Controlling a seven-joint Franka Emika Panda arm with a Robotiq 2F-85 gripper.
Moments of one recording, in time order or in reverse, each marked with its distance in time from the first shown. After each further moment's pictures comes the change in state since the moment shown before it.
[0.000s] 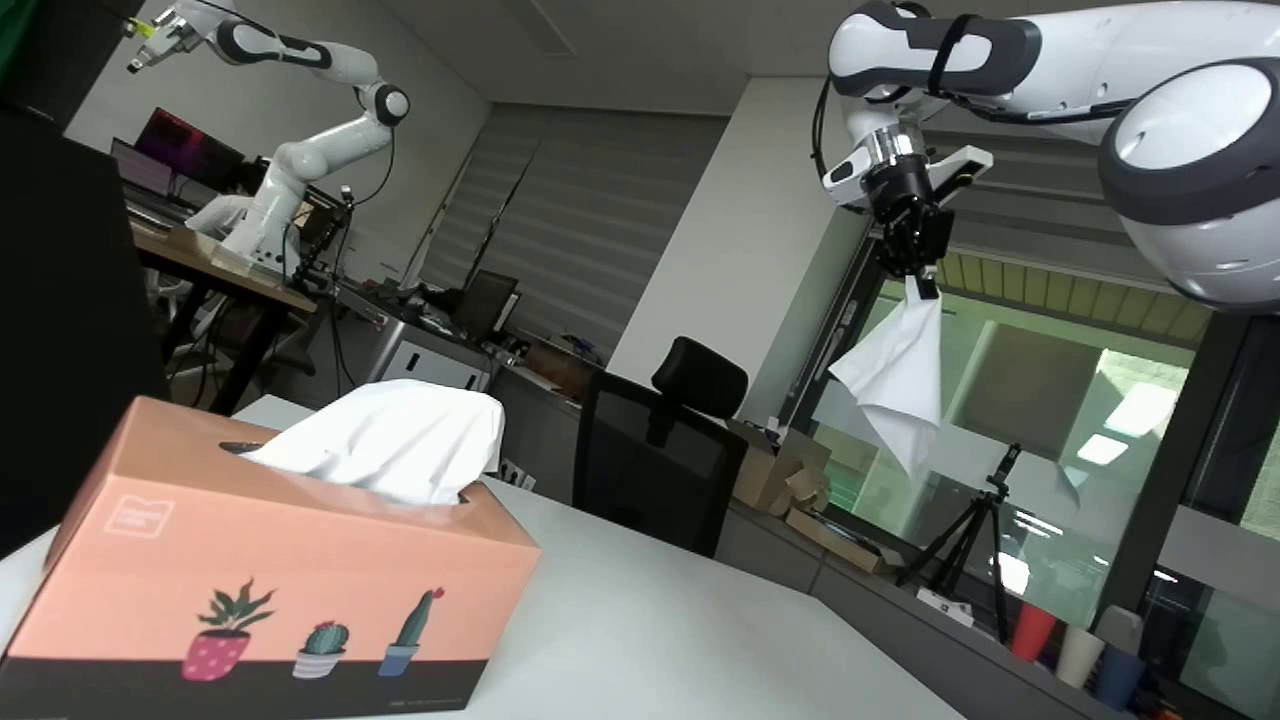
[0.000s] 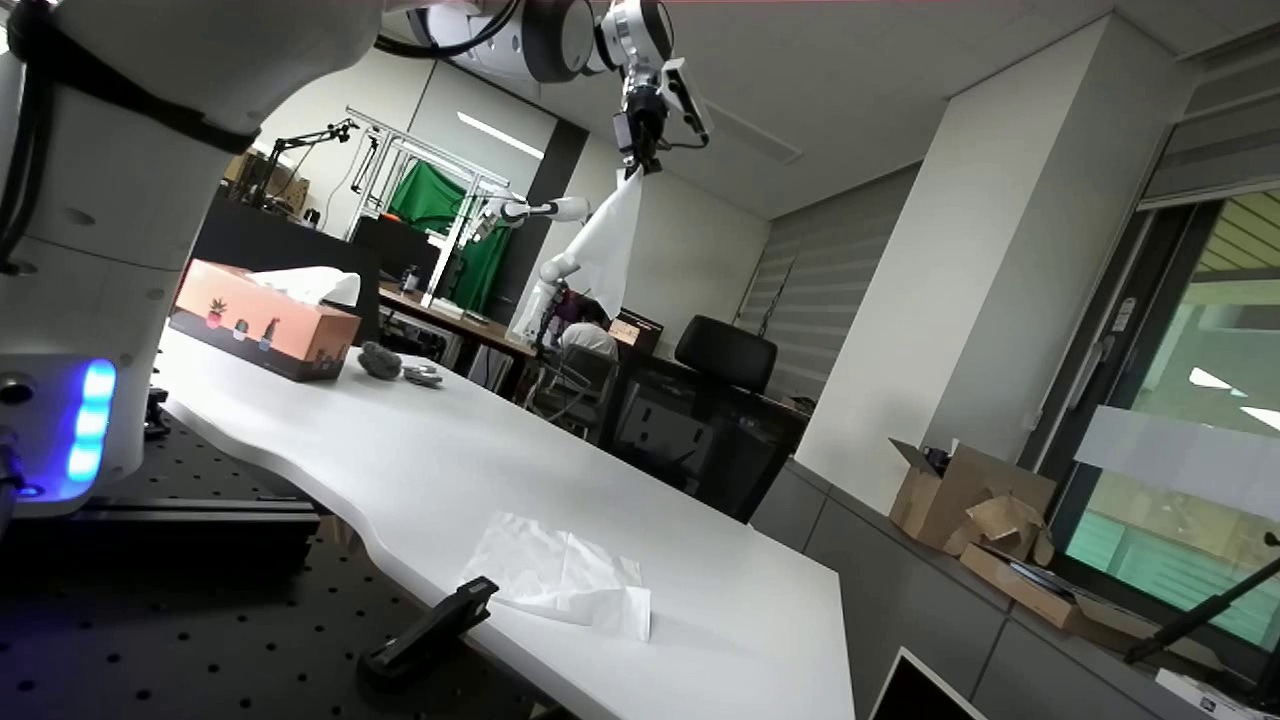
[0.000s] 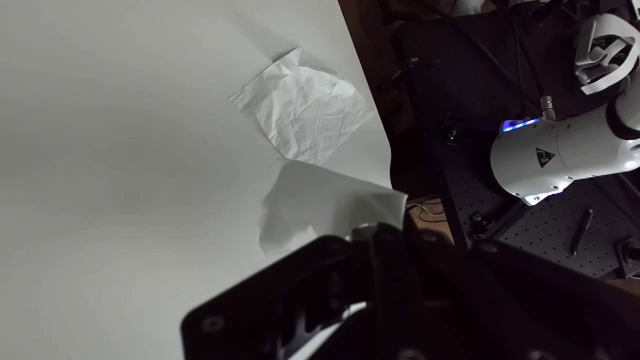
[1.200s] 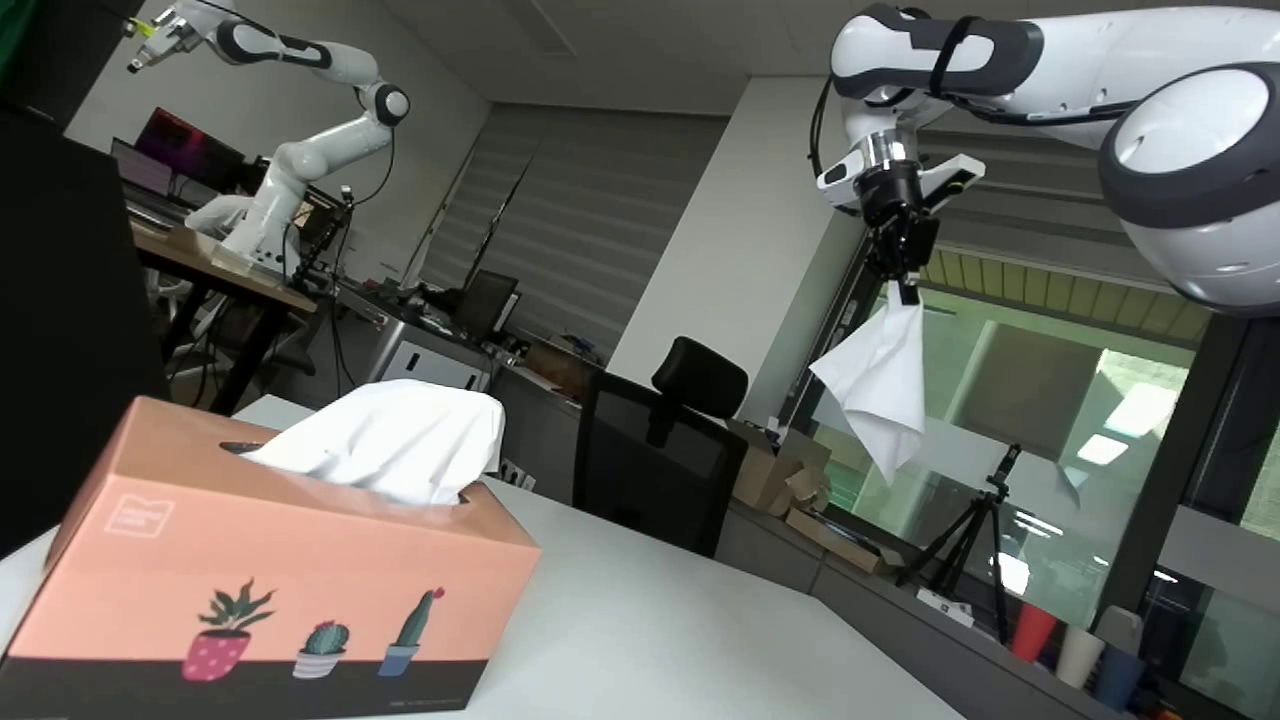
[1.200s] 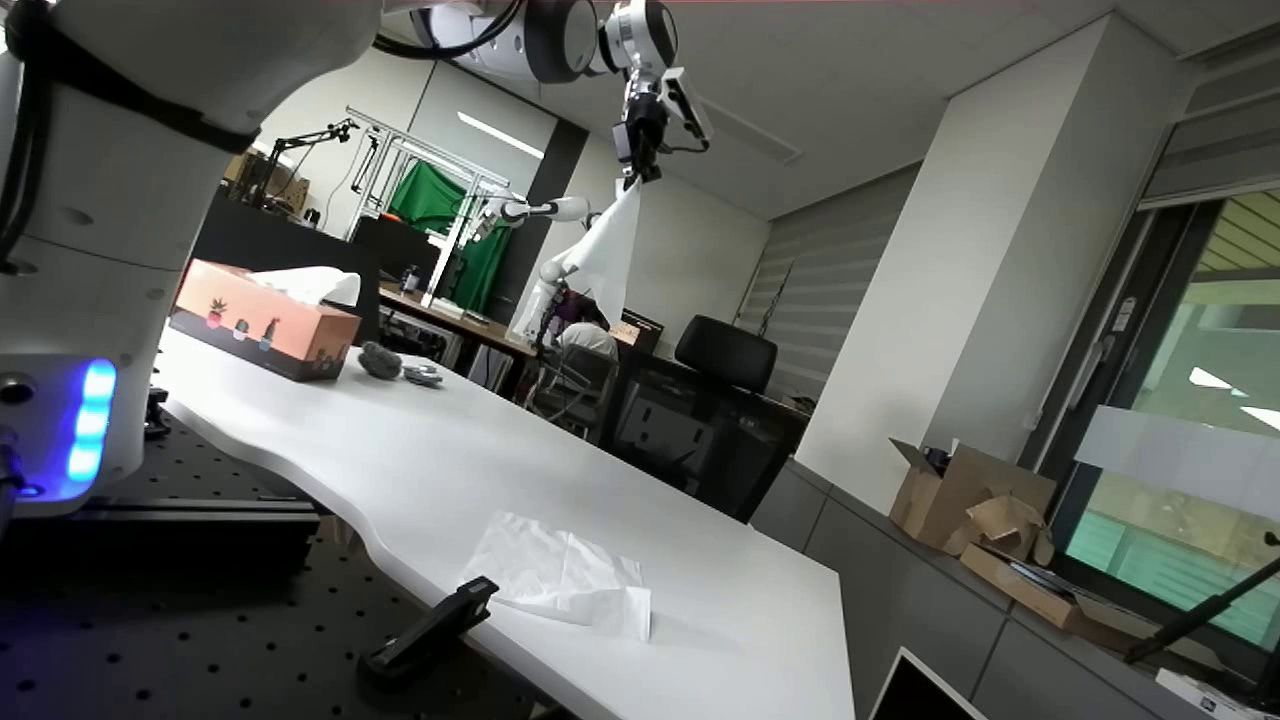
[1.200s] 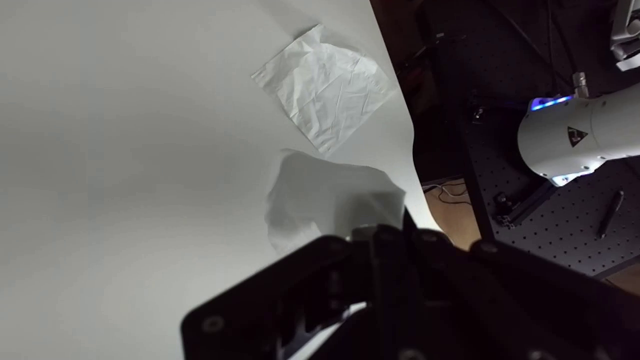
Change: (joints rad) arm -0.016 0.001 0.002 -0.009 0.068 0.067 0.051
